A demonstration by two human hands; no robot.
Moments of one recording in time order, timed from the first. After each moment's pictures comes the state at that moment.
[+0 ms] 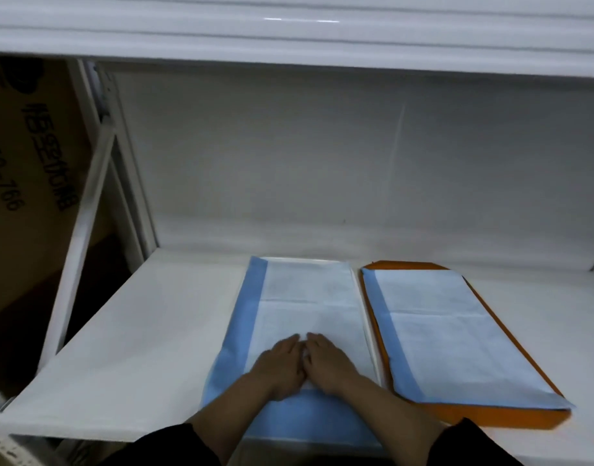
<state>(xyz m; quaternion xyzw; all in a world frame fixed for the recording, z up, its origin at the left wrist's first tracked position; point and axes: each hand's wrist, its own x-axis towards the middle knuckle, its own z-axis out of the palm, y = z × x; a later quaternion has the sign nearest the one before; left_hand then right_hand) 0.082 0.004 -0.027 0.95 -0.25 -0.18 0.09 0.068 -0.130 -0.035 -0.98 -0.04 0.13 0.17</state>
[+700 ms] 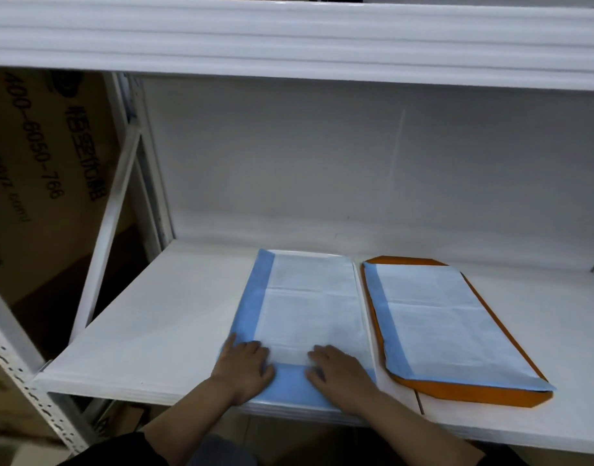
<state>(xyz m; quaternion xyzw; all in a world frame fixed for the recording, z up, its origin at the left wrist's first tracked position) 0.030 0.068 -0.027 0.97 -0.21 -0.08 -0.01 -0.005 -0.142 -0.027 -0.98 -0.09 0.12 0.14</state>
